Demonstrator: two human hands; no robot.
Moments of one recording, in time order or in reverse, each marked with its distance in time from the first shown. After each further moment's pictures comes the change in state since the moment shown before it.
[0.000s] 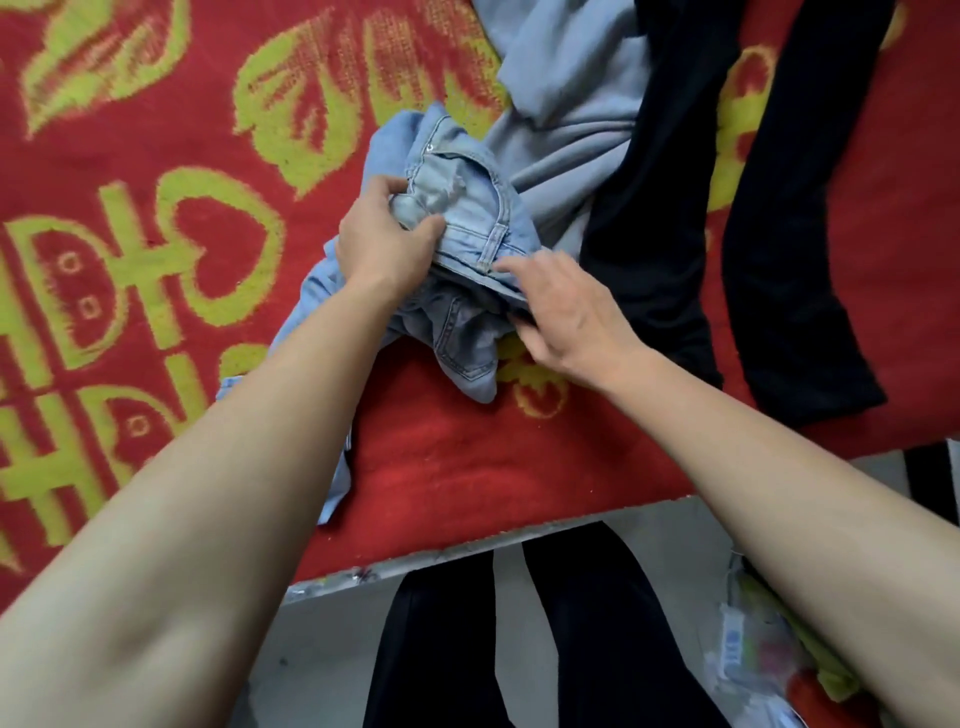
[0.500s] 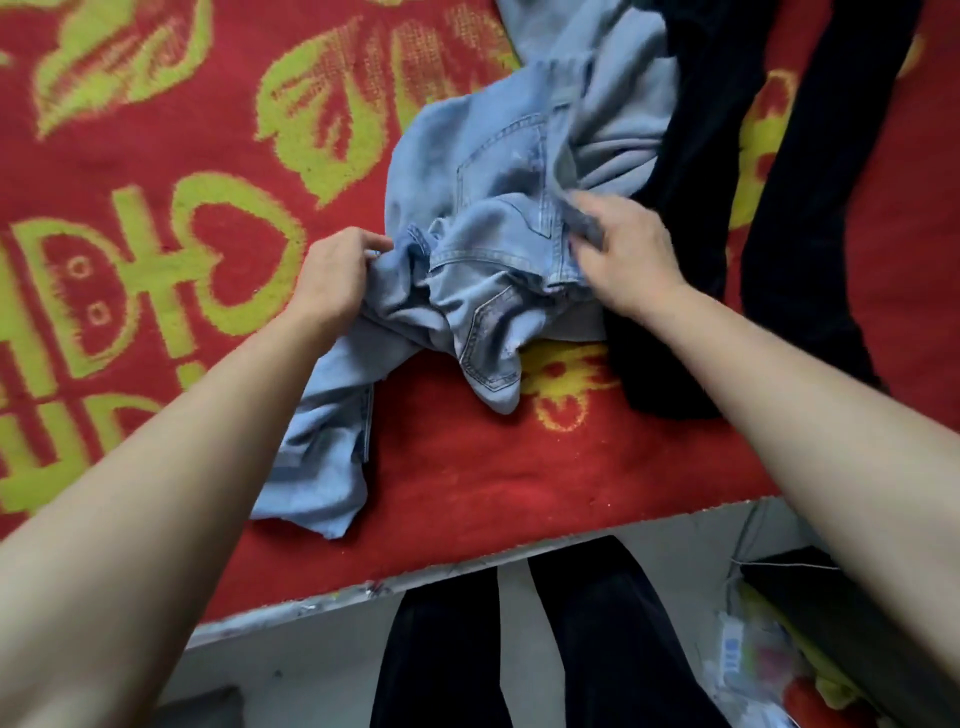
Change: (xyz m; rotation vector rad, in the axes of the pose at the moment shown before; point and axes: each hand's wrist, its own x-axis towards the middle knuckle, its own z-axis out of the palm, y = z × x) left_hand 0.011 -0.059 -0.048 -0.197 -0.270 -0.018; right_hand 0.055 0.025 -0.032 0.180 0.077 0.346
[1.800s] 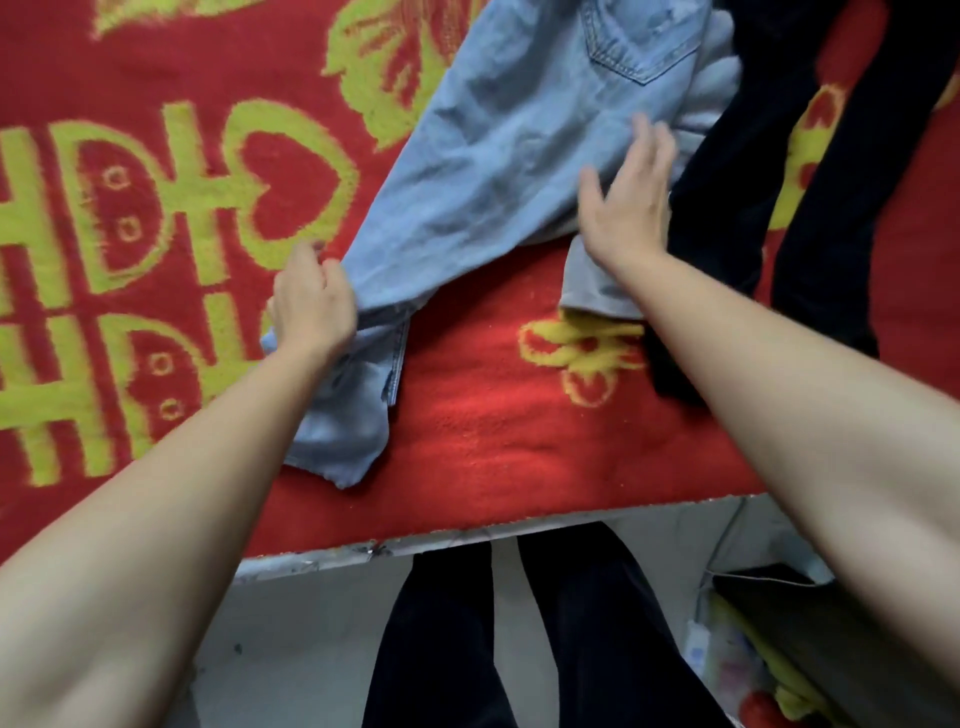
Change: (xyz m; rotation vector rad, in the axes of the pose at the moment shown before) left_hand -0.052 -0.096 -0.023 0.172 0.376 -0.171; right_hand 0.013 -0.052 0.048 0.061 0.254 0.208
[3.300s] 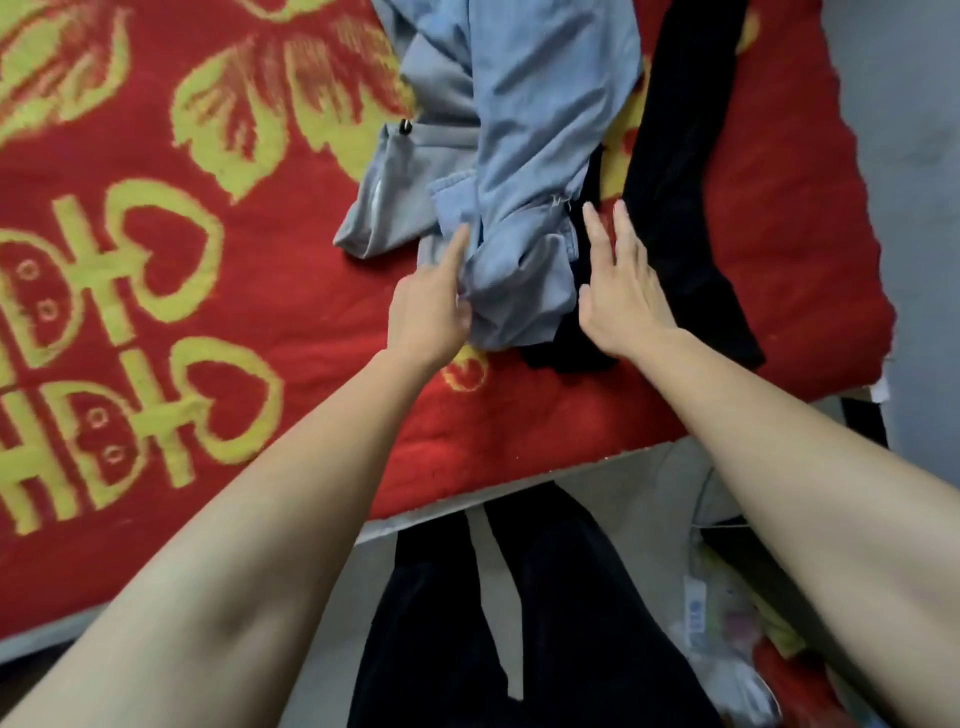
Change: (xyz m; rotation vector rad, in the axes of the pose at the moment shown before) left_hand -0.122 0.182 0.132 0.365 -0.289 0.594; right_hand -0.053 0.180 -0.117 -0.321 -0.231 -0.108
